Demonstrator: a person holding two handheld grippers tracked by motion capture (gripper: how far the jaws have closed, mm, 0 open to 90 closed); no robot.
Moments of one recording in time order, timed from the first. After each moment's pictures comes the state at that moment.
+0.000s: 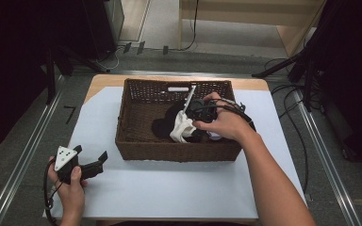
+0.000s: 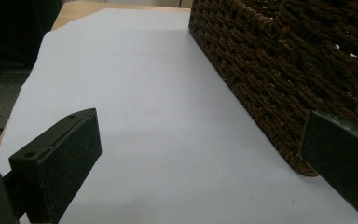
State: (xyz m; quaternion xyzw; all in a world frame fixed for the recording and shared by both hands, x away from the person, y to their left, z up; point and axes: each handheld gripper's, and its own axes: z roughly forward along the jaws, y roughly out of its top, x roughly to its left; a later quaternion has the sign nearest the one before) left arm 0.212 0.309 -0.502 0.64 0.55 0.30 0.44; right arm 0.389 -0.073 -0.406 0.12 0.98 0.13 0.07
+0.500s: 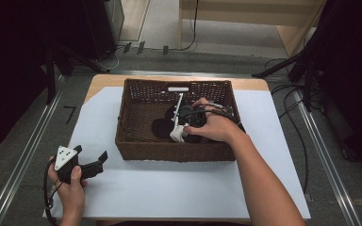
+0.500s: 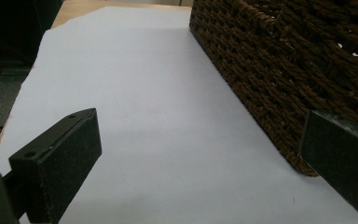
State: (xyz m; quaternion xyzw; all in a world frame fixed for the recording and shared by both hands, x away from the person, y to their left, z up) left arm 0.213 0.310 -0.502 0.64 0.55 0.30 0.44; right arm 0.389 -0.046 -0.432 0.09 0.99 0.11 0.05
